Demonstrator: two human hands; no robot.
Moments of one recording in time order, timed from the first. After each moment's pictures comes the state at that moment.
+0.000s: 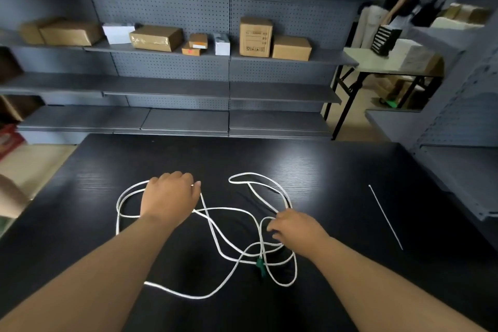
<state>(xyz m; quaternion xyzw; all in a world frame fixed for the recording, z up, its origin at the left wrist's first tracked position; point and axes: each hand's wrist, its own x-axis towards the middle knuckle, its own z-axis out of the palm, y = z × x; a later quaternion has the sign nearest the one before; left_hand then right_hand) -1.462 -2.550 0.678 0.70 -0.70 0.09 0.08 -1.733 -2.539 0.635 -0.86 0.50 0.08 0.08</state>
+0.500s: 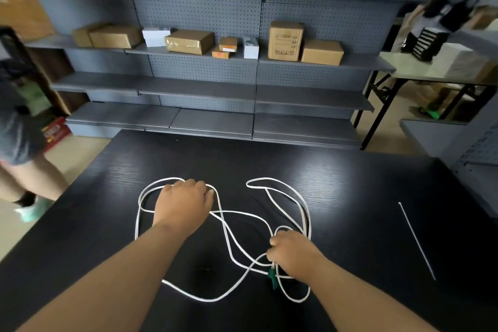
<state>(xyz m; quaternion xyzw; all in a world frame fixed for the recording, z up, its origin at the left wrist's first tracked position) -1.472 -2.533 0.682 0.73 -0.67 0.10 0.07 -1.711 -2.541 0.606 -0.94 0.33 0.13 -0.04</state>
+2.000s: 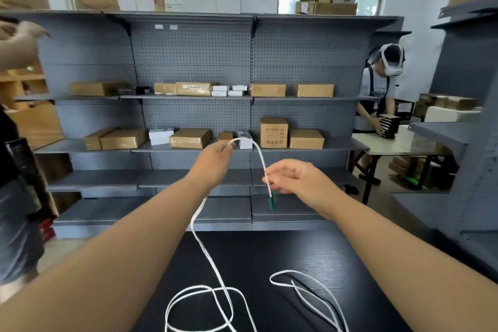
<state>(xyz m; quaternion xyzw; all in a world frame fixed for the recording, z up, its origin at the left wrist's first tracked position) -1.423 -2.614 0.928 0.59 -0.65 -0.21 0.44 -1.616 -2.596 0.904 -0.73 0.42 -0.39 0.37</state>
